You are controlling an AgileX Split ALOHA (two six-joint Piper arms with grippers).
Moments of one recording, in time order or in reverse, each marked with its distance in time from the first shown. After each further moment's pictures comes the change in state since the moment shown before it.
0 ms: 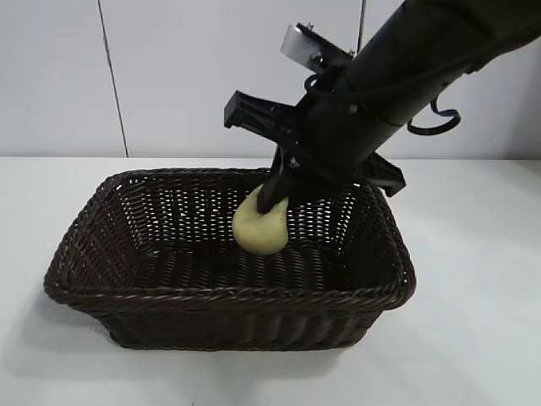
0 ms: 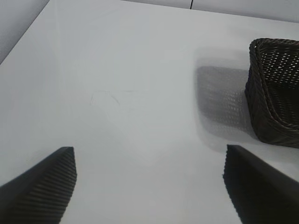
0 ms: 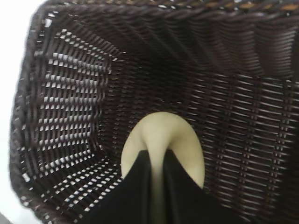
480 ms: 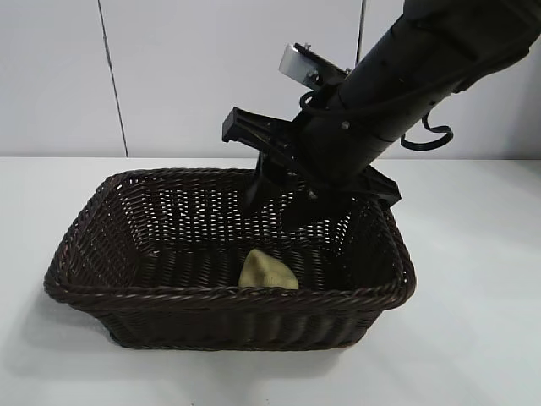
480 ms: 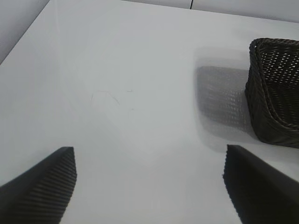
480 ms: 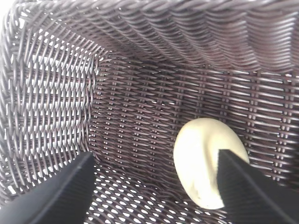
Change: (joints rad) left arm 0.000 0.000 0.000 0.000 0.000 0.000; right arm 0.000 -0.001 0.000 0.002 0.006 0.000
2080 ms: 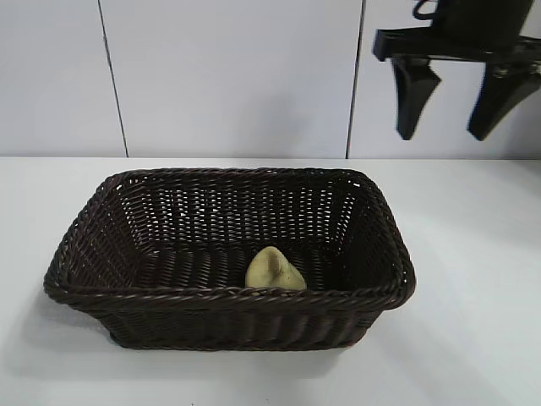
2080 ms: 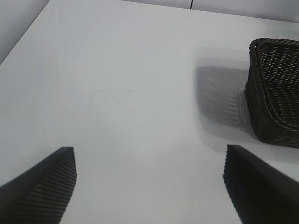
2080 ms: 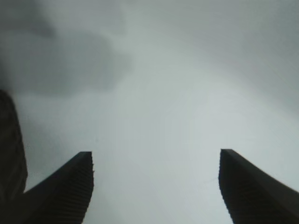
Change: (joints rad) left arm 0.000 0.000 0.000 0.000 0.000 0.000; right arm -0.477 -0.003 -0.445 -0.739 0.787 0.242
